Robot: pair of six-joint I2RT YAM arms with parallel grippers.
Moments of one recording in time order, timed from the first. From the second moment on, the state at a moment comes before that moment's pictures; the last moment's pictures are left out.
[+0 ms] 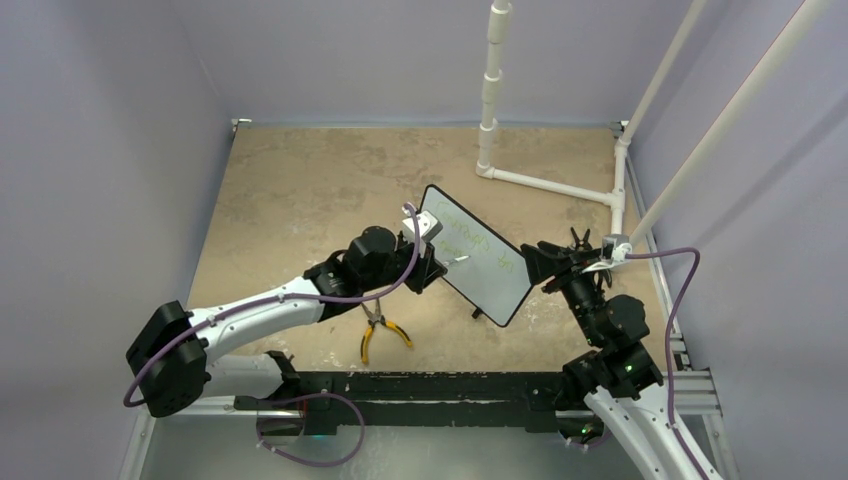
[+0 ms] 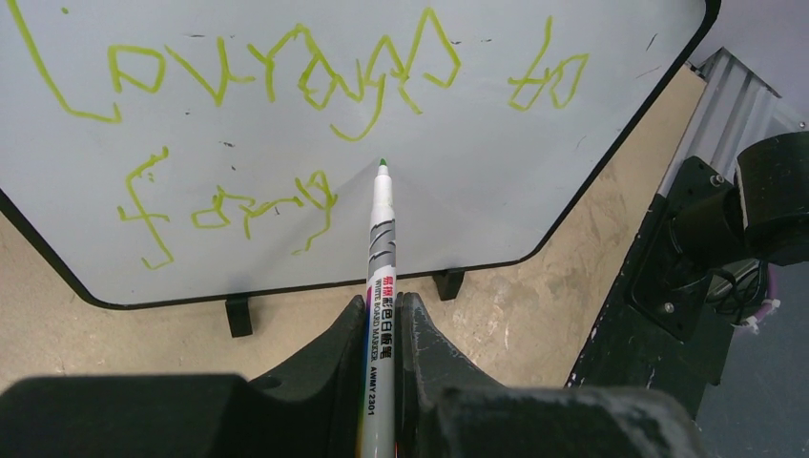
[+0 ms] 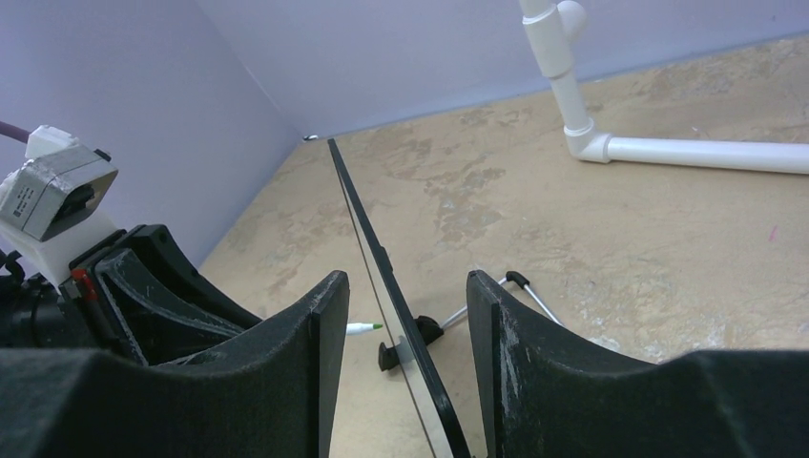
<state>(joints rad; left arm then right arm) -0.90 1.23 0.75 0.11 0.12 -0.24 0.46 0.18 0.34 -0.01 0.09 0.49</state>
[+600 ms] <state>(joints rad) -0.92 1.26 0.74 0.14 0.07 -0.27 0.46 0.18 0.34 -0.01 0.09 0.49</state>
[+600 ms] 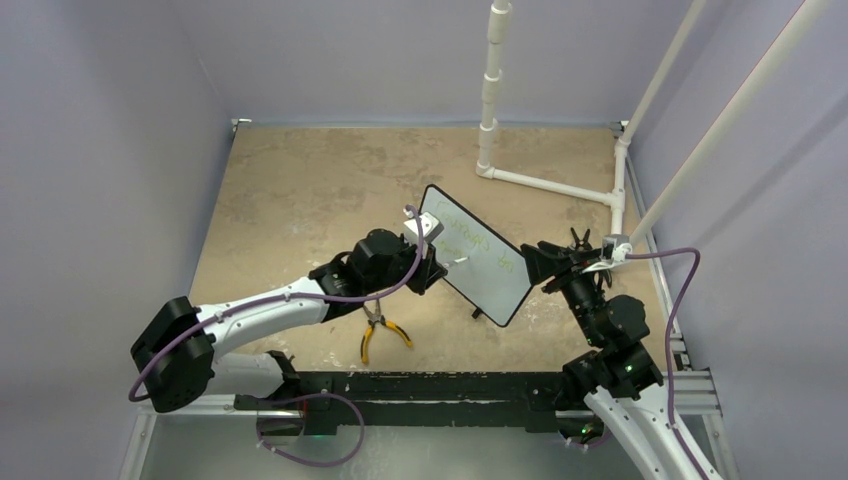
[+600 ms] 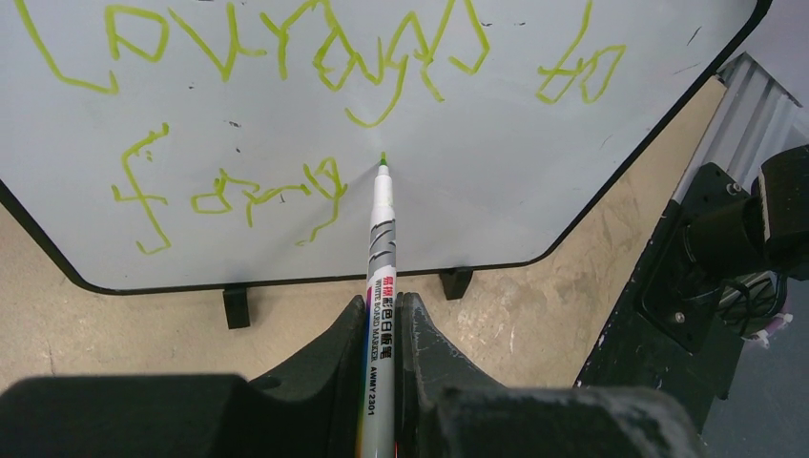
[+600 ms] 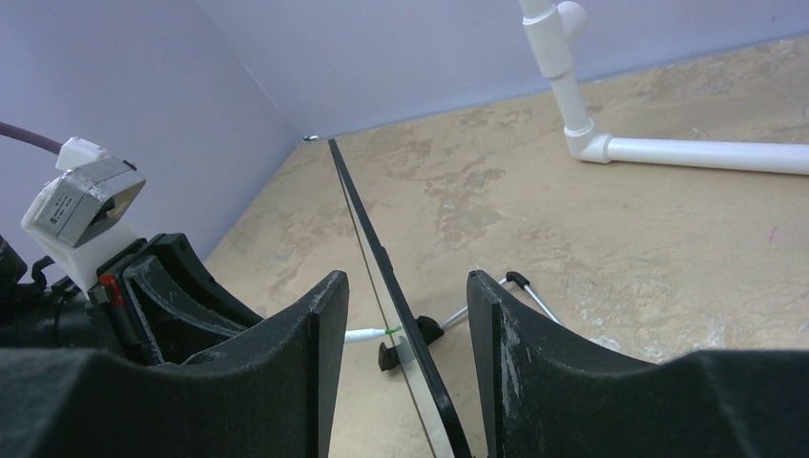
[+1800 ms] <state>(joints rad) -0.92 1.29 0.71 0.14 0.07 -0.28 0.46 0.18 0.34 -0.01 0.09 0.49</state>
